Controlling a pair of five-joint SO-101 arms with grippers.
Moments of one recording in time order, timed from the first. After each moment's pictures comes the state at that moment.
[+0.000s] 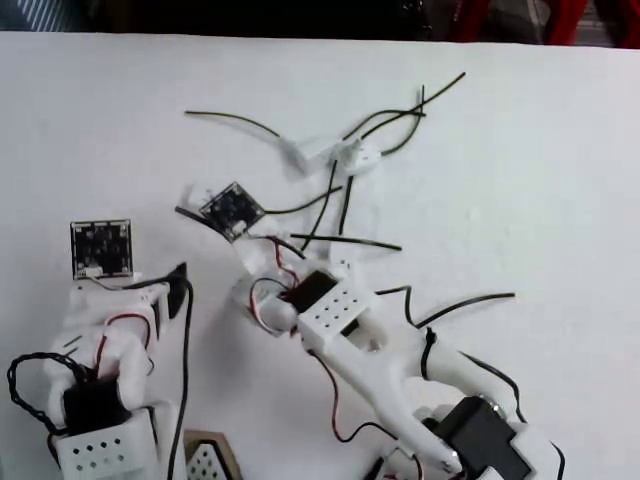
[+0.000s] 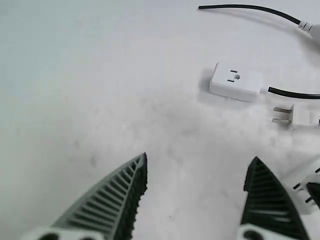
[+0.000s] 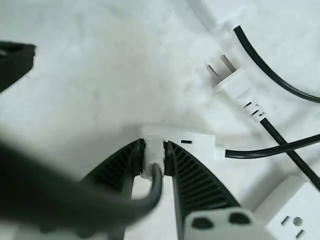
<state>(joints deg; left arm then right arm) -19.0 -89.5 77.5 61.2 -10.0 -46.2 -13.0 43.6 33.7 2.5</state>
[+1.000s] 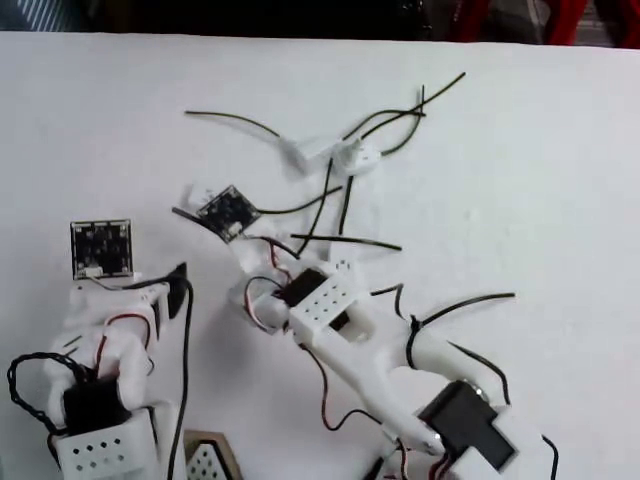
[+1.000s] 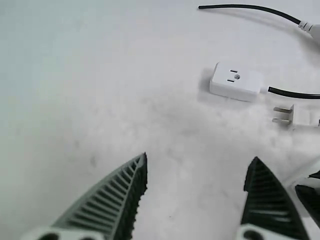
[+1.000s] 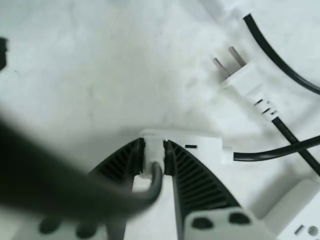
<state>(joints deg) -19.0 -89.5 77.5 61.2 -10.0 -46.2 -5.8 42.1 32.4 2.3</state>
